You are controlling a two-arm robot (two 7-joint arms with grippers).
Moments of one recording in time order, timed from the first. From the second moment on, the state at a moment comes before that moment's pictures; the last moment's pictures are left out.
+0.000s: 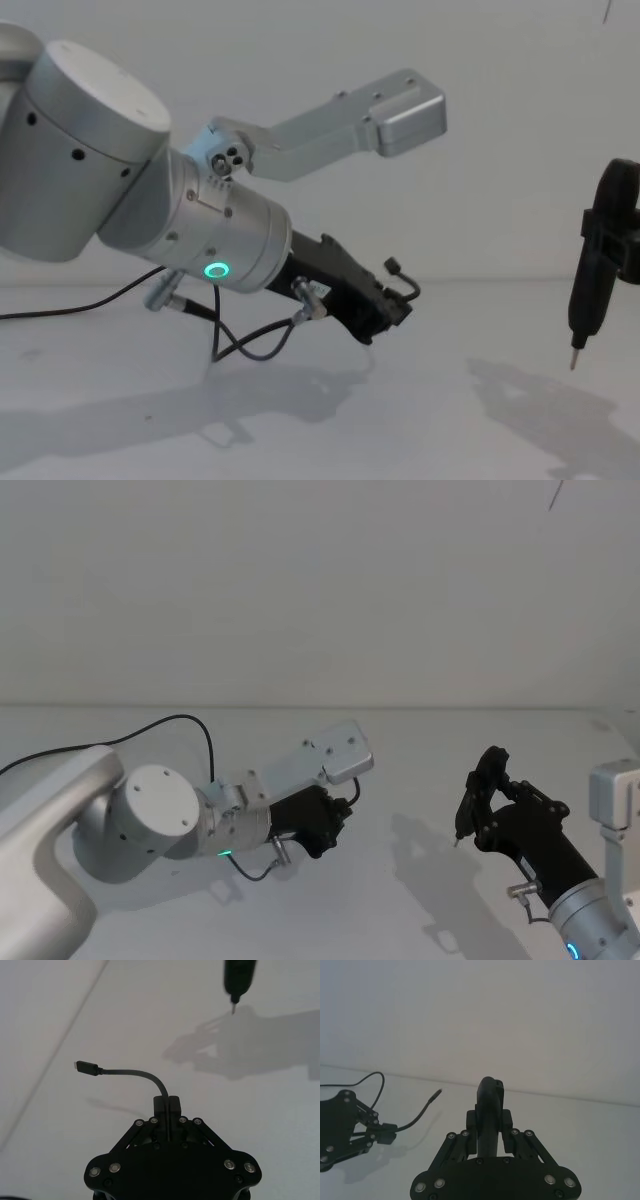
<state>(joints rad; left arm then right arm) -0.66 0.33 0.75 -1.46 0.00 0.45 -0.55 -0.01 0.34 -0.23 -1.77 0.29 0.03 0.07</state>
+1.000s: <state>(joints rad) -0.75 0.48 0.86 -1.44 0.07 0.02 -0.82 -0.04 0.43 -0.13 -1.89 0.32 0.01 0.18</state>
